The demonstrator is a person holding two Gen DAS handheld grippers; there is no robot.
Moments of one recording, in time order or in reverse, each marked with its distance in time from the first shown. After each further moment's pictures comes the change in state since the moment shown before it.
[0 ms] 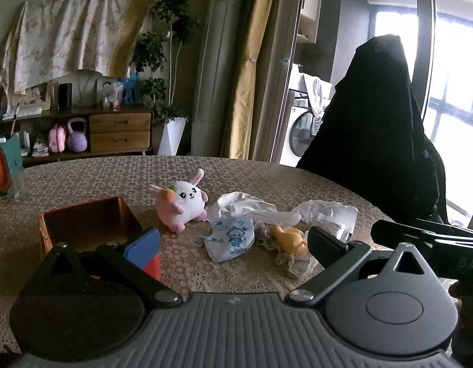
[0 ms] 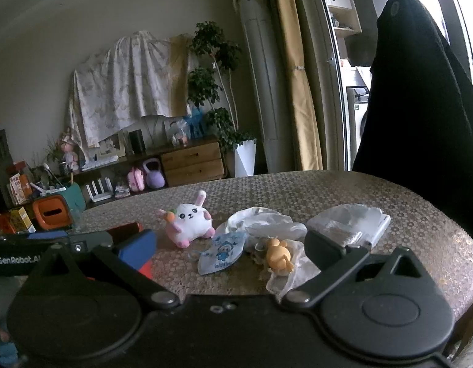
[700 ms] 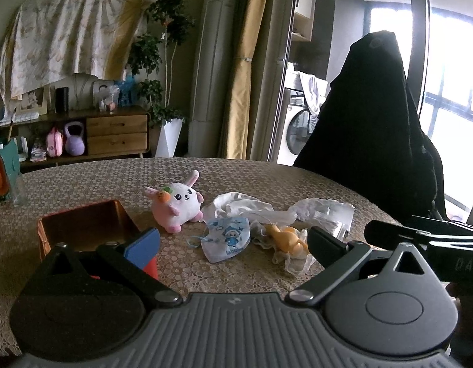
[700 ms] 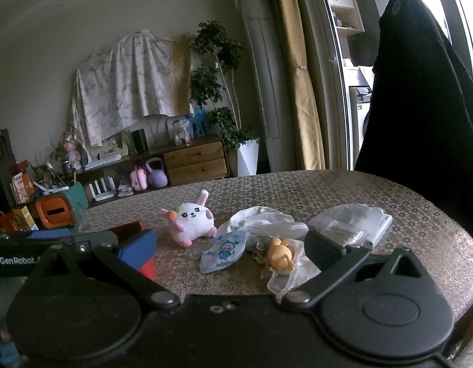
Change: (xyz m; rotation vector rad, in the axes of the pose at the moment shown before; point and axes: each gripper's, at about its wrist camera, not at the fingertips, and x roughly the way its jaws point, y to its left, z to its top) left arm -0.001 -0.007 0.000 0.022 -0.003 -0.005; right arm -0.002 0.002 0.000 -0.008 0.000 0.012
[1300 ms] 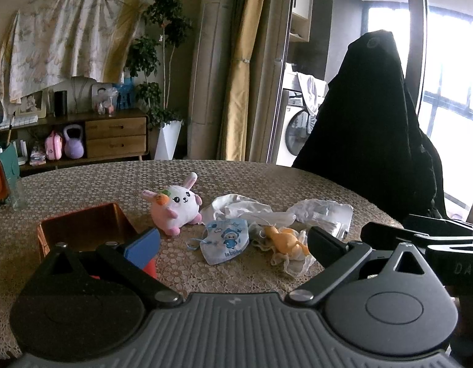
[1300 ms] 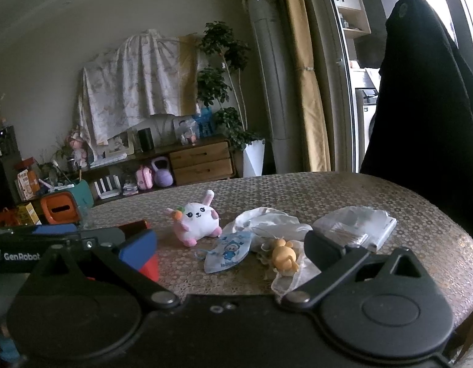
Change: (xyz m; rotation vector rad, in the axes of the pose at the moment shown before) left arm 0.000 -0.004 0.001 0.010 -0.004 0.001; right arm -0.003 -0.001 0.001 -0.012 -0.001 0.021
